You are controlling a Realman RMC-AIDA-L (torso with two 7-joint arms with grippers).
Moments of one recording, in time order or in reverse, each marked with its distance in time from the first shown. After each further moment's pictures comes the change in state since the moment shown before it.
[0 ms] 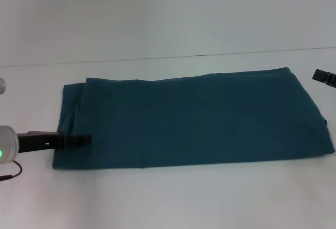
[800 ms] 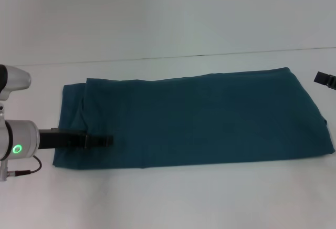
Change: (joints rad) left arm -0.058 0.000 0.042 -0.036 -0.009 0.051 0.008; right arm -0.011 0.000 0.000 0.000 0.001 -0.003 0.000
